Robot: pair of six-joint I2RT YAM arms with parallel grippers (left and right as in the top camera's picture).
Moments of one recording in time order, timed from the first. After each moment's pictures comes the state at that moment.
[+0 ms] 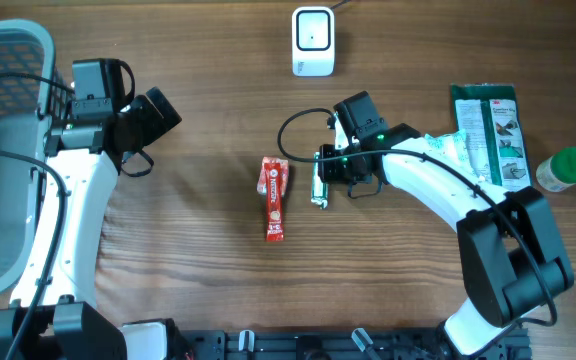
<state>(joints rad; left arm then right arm) 0.07 1.48 1.22 -0.76 0.00 -0.55 0.45 1.81 1.11 -0.52 -0.29 0.46</state>
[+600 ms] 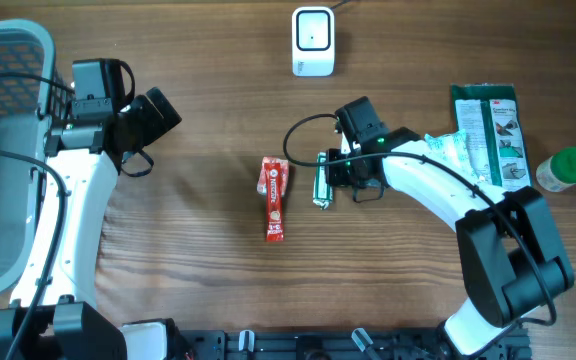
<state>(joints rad) 0.07 1.48 1.22 -0.76 0.00 -0.55 0.45 1.81 1.08 -0.54 -0.17 0.47</state>
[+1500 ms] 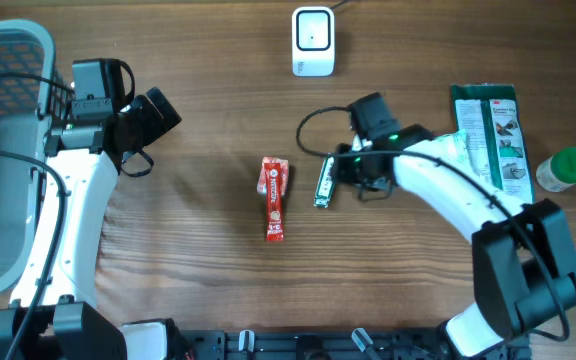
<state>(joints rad) 0.07 1.48 1.22 -0.76 0.00 -0.55 0.46 1.75 1.09 -0.62 -0.14 0.62</state>
